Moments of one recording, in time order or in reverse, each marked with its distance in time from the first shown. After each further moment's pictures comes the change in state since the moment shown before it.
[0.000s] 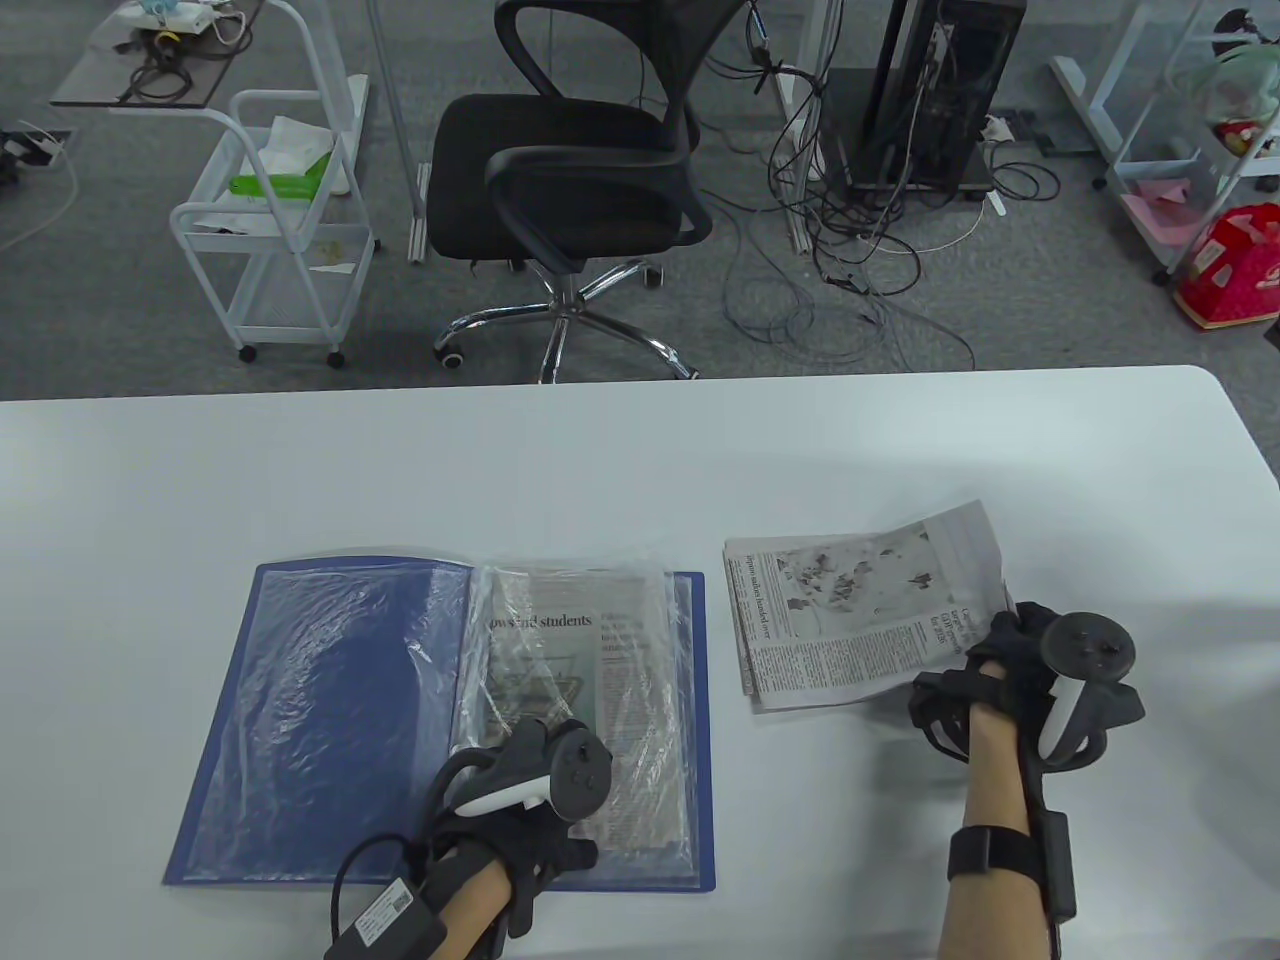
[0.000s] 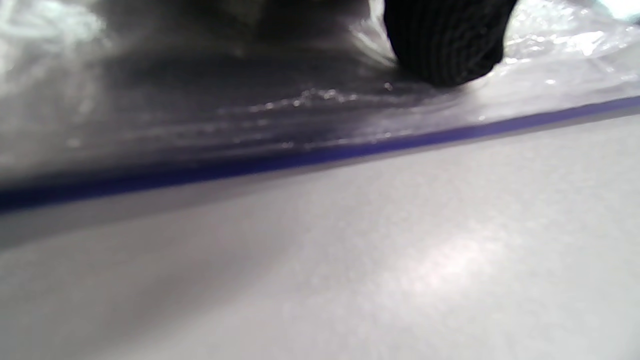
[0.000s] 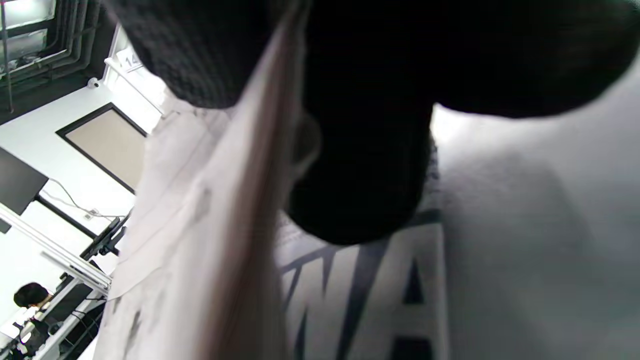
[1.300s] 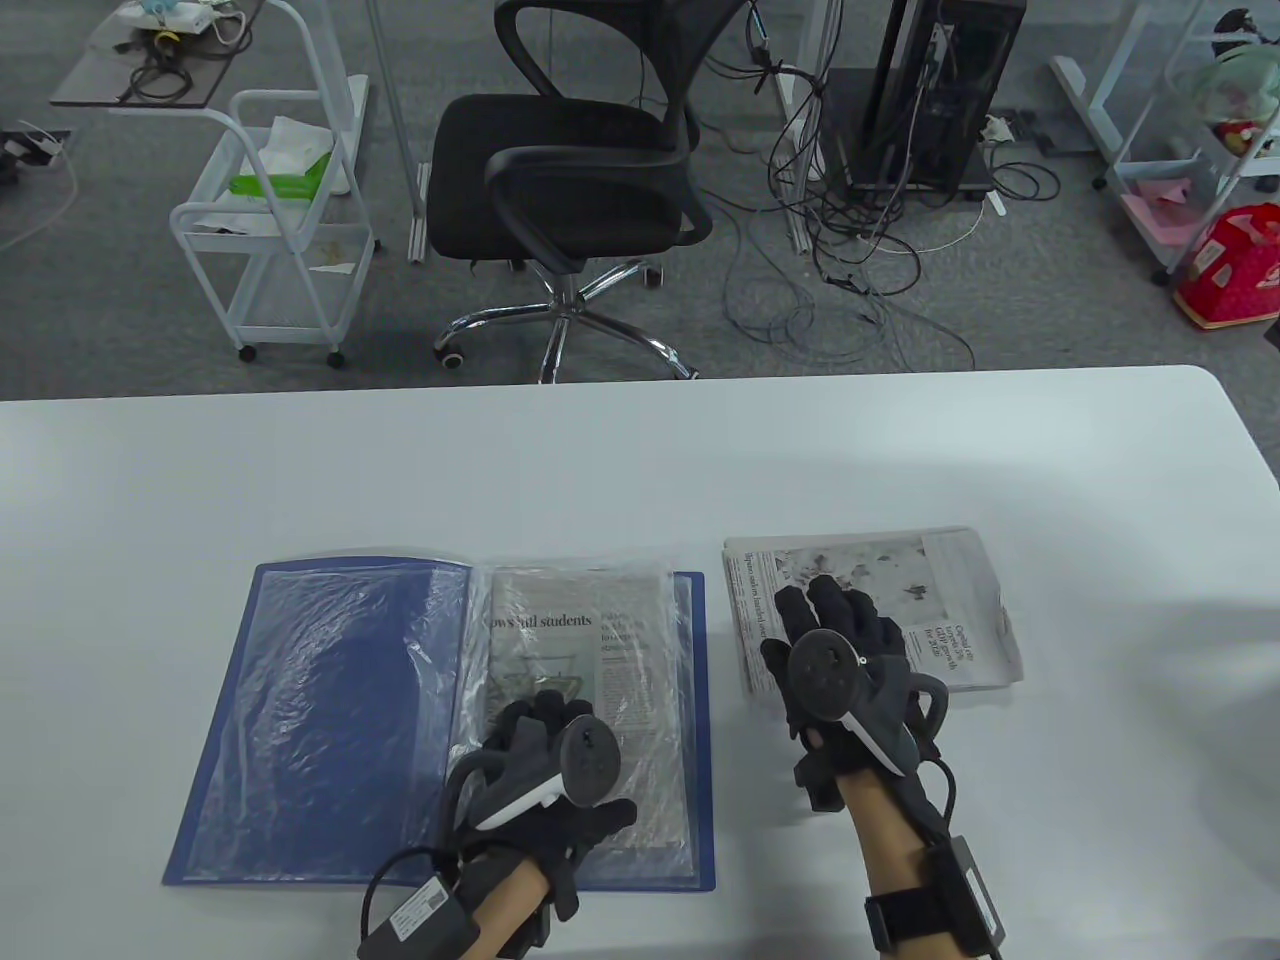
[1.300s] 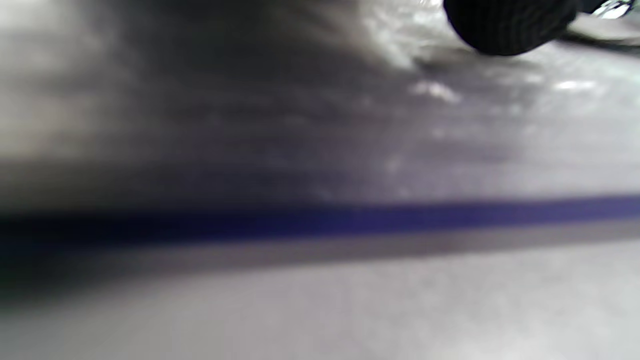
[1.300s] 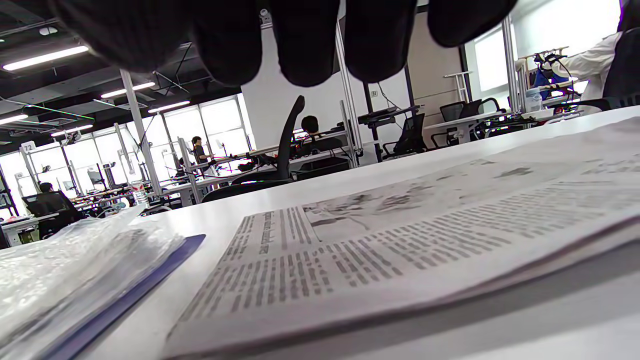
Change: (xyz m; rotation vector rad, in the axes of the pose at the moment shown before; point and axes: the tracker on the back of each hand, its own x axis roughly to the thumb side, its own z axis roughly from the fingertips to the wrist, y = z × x) left_hand 0.008 0.002 -0.014 0.189 0.187 0.090; right_hand 0.076 0.038 0.157 0.225 -0.947 0.406
